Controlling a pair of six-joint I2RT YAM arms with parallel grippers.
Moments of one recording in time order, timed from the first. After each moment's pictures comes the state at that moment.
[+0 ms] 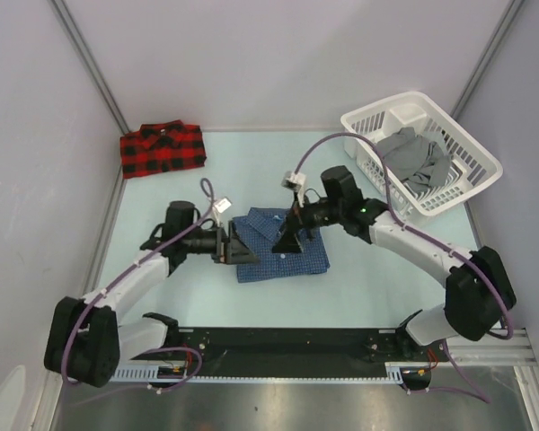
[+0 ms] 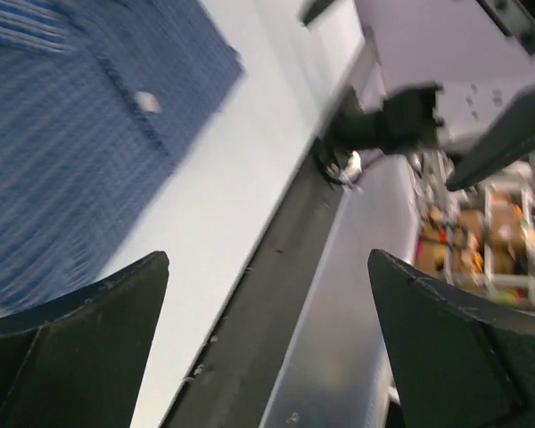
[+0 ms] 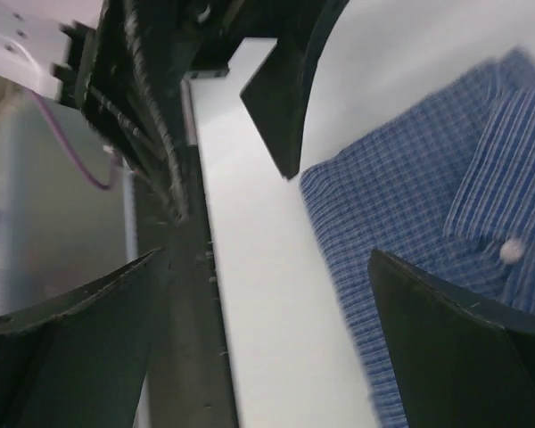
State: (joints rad) left arm -0.24 1.12 0.56 -0.14 1.01 -0.44; right arm 0.68 1.46 1.07 -0.18 -0.82 0.04
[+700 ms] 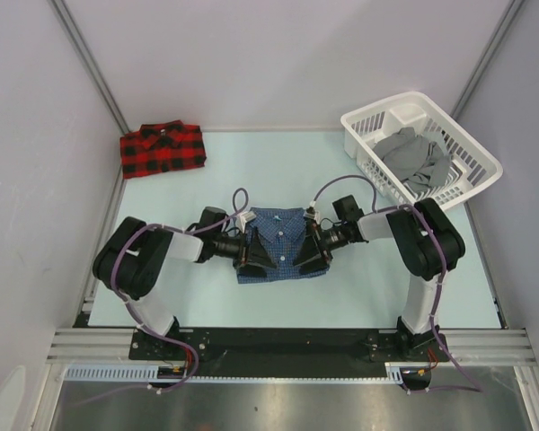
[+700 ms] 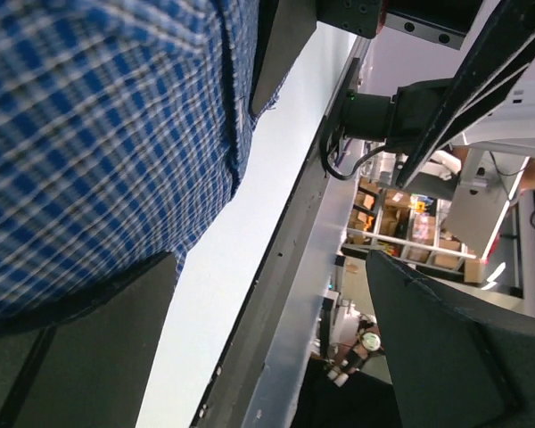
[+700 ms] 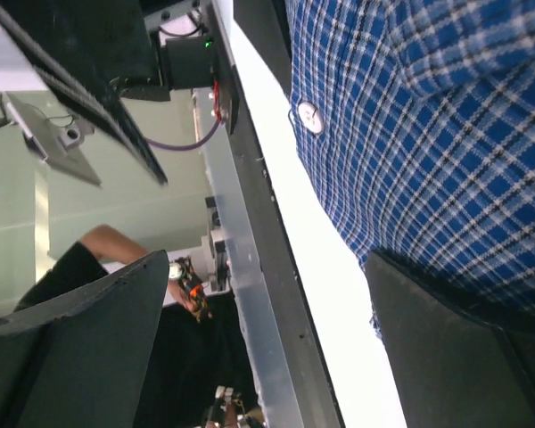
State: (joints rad) left arm -0.40 1.72 0.58 0.28 1.07 -0.66; right arm 0.41 1.90 0.85 -0.04 -1.23 0.40
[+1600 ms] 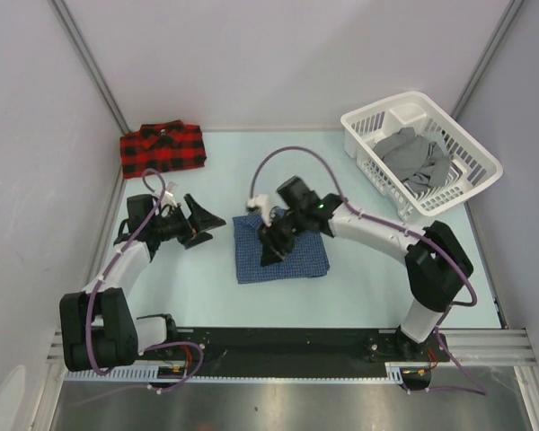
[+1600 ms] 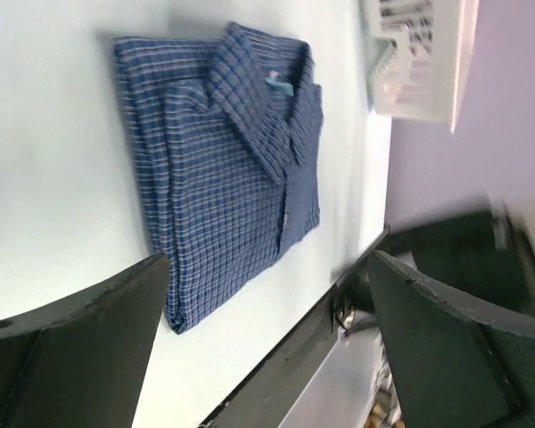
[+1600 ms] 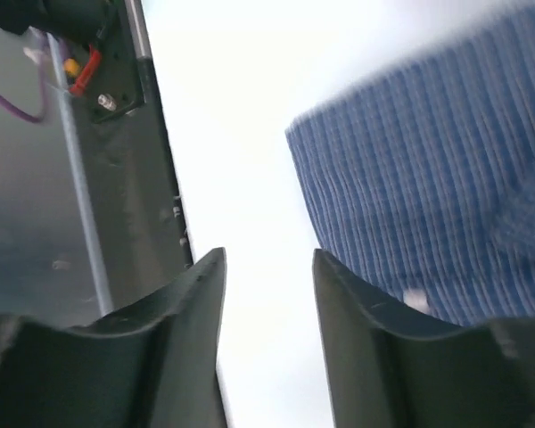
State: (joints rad) left arm 0.10 1.21 0.61 -0.14 0.91 -0.60; right arm 0.76 1.71 1.27 -0.49 -0.73 -0.09
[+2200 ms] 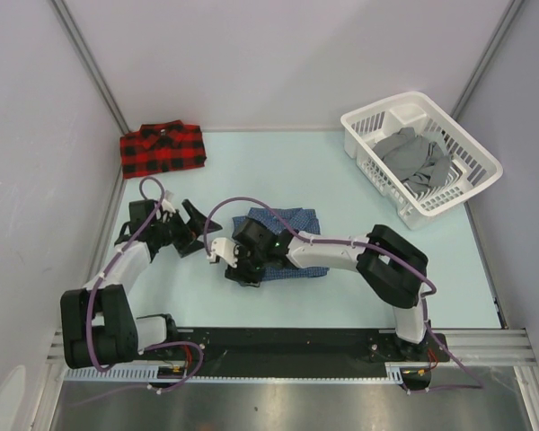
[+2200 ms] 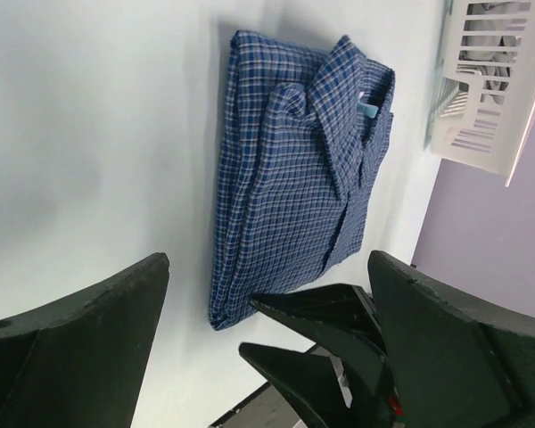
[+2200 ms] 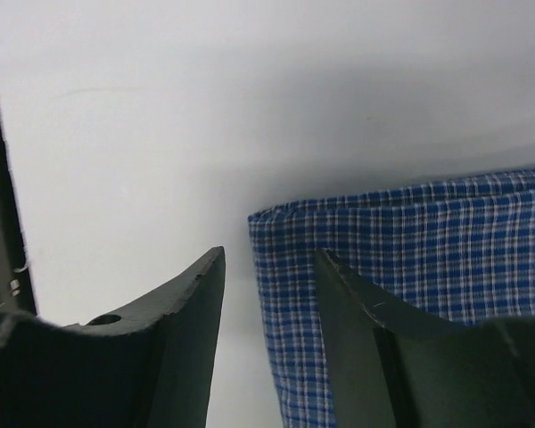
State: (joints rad) left arm 0.12 1.23 0.59 -0.22 0.71 -0.63; right arm 1.09 1.93 1.30 -0.27 -0.29 -0.35
